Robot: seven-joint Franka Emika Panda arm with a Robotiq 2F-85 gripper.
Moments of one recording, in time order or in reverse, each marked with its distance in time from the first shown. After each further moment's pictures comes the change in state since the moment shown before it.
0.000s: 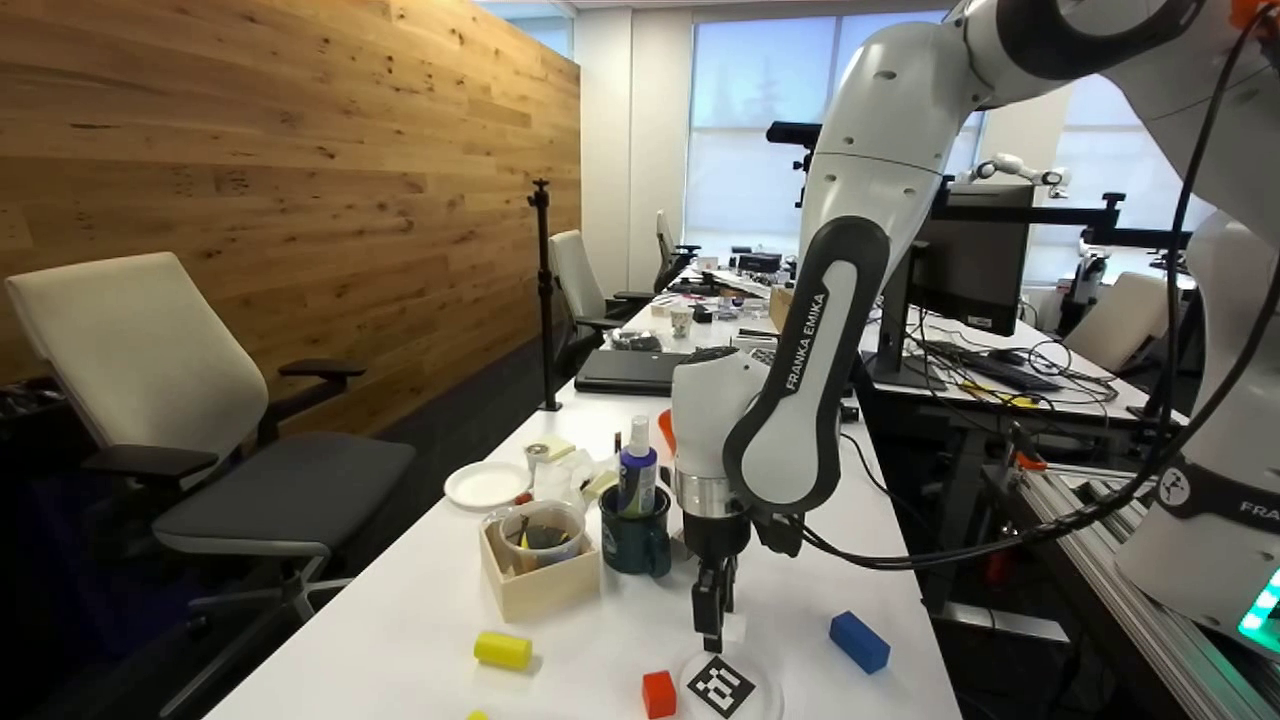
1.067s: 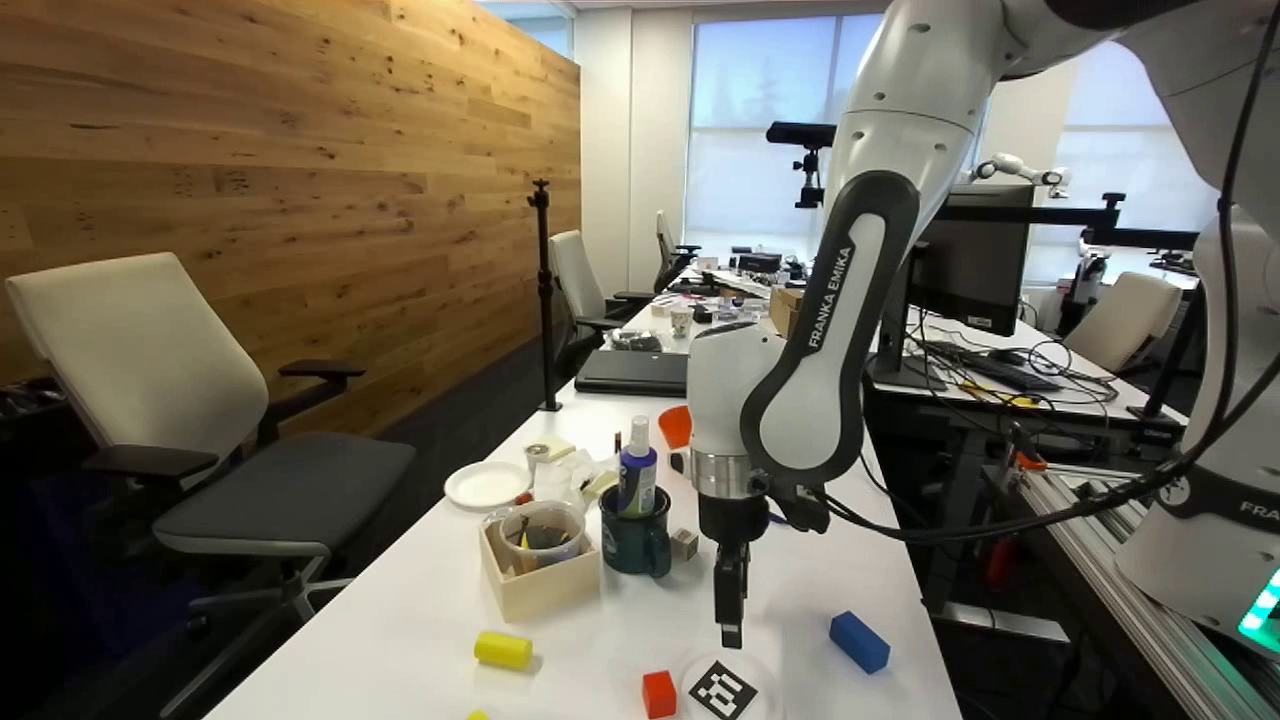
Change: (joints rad) arm -0.072 -0.104 0.088 -0.093 0.039 -0.023 -0.115
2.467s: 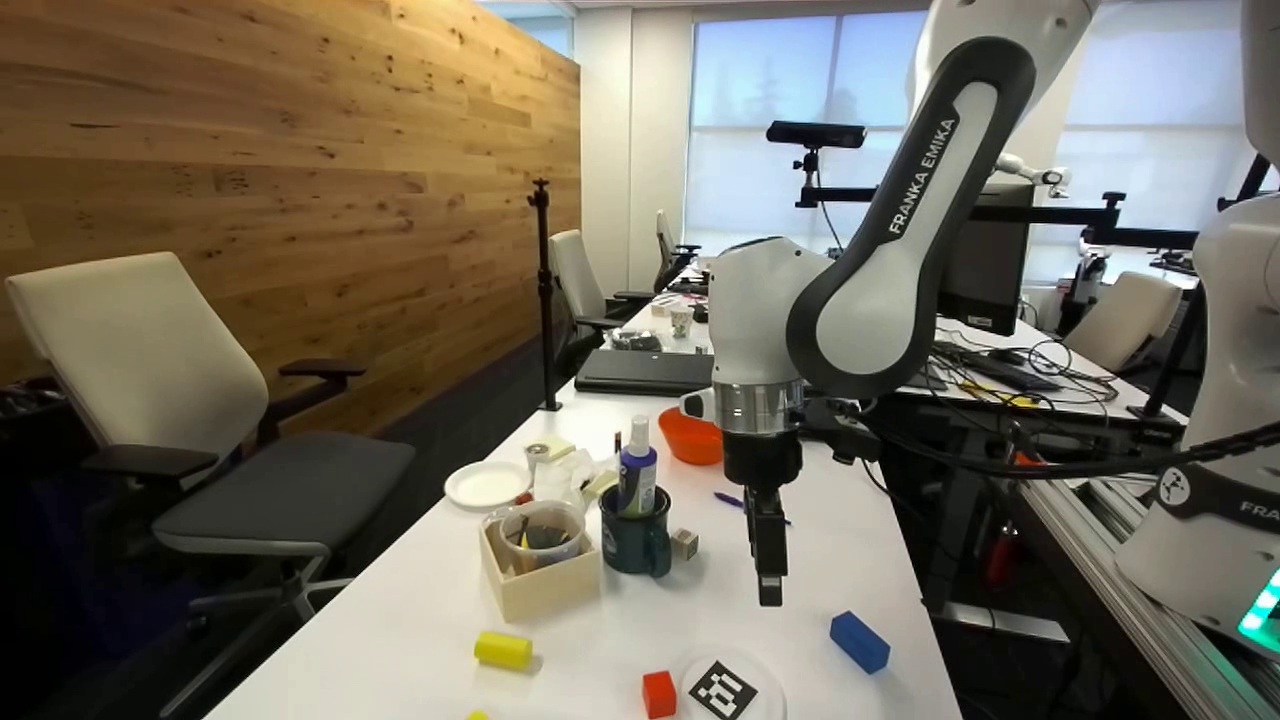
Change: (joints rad) arm 0.008 -0.295 0.052 -0.151 0.006 -0.152 -0.058
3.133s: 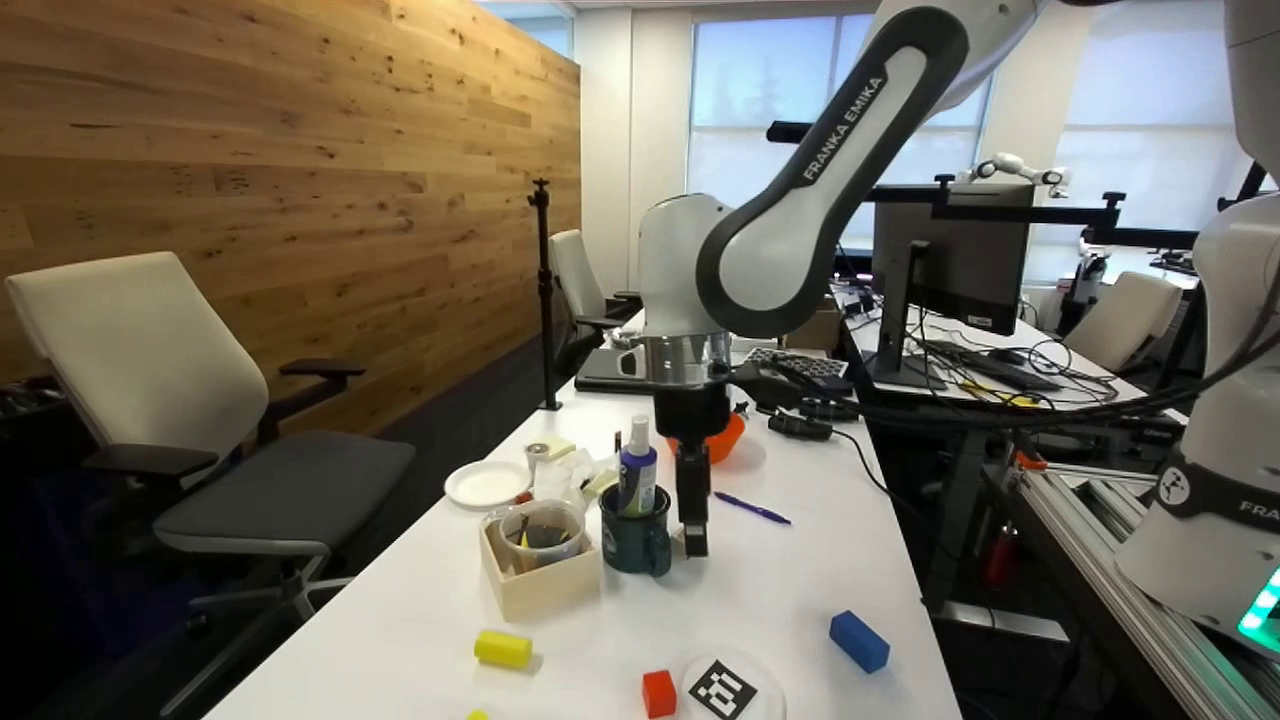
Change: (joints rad) arm -0.001 0.040 -0.038 0.226 -0.029 -0.188 0.016
